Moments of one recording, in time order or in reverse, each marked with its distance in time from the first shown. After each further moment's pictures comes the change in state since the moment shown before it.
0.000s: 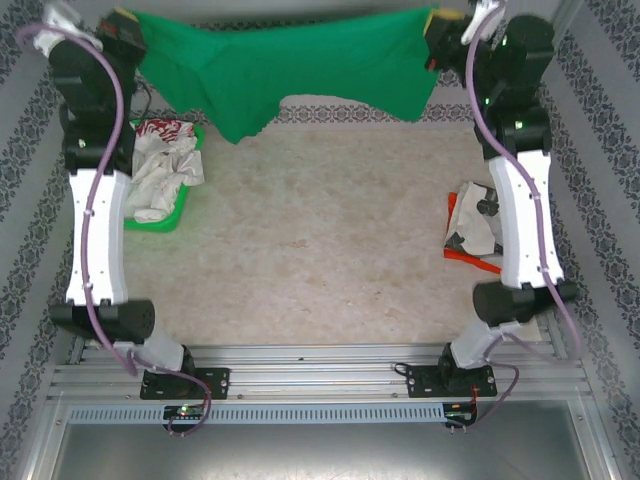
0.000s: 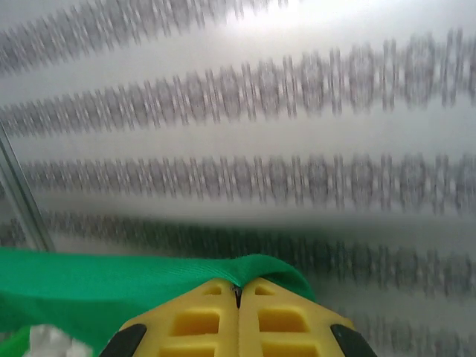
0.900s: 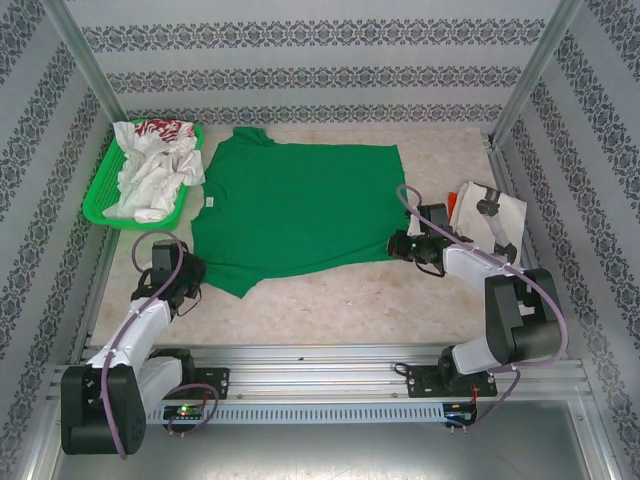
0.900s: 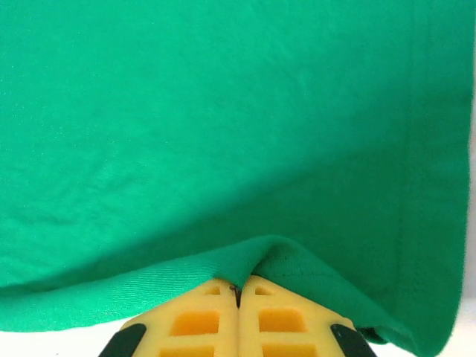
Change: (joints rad) left arm 0.000 -0.523 -1.558 0.011 0.090 -0.285; right arm 0.045 -0.157 -1.421 0.224 -0.013 0.257
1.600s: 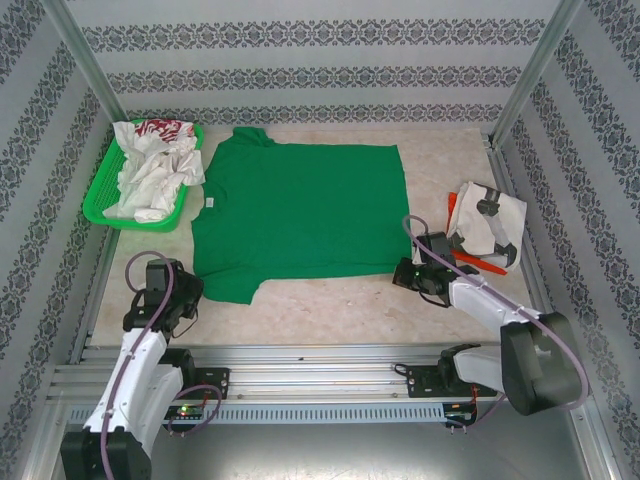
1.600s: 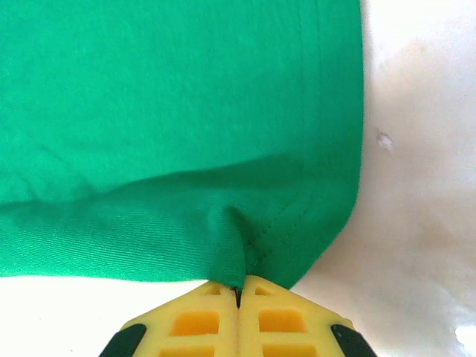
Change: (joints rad) left arm 0.000 -0.330 -0.049 -0.313 0.026 -0.016; right arm 0.067 -0.273 -0.220 -0.112 0.128 0.113
